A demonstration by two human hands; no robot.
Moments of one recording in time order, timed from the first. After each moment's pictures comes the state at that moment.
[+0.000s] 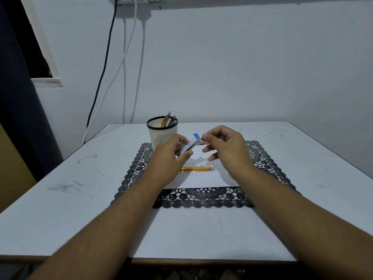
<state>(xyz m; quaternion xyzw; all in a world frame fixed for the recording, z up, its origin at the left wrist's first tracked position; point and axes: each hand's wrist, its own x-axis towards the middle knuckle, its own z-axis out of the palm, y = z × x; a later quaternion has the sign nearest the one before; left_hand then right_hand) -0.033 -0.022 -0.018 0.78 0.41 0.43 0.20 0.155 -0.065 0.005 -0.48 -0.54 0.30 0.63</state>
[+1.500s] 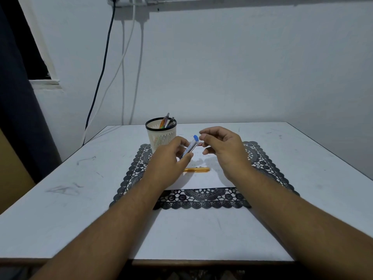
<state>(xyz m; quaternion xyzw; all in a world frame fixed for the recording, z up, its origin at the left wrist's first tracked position) -0.030 -0.029 -0.015 0.79 0.41 0.42 0.16 0.148 -0.067 0.008 -0.42 -0.51 0.34 0.66</state>
